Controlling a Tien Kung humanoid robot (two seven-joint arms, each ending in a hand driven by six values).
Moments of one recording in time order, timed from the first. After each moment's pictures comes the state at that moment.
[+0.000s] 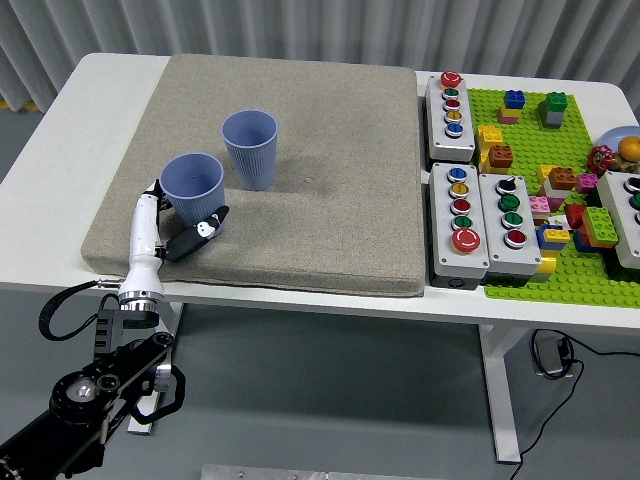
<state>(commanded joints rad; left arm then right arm) -0.32 0.09 -0.96 -0.88 1.10 0.65 -0.59 0.21 -0.06 1.90 0.19 -1.19 -0.40 -0.33</state>
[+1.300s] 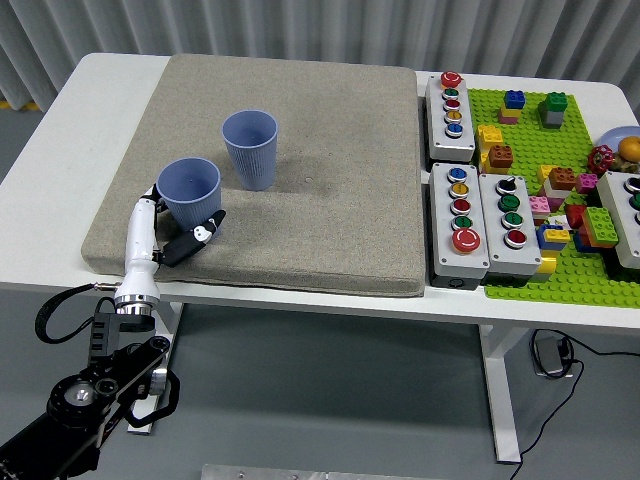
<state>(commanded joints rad) -0.30 0.09 -0.98 -0.86 1.18 0.65 -0.56 0.21 -0.06 1.89 0.19 -1.19 -0.41 -0.33</state>
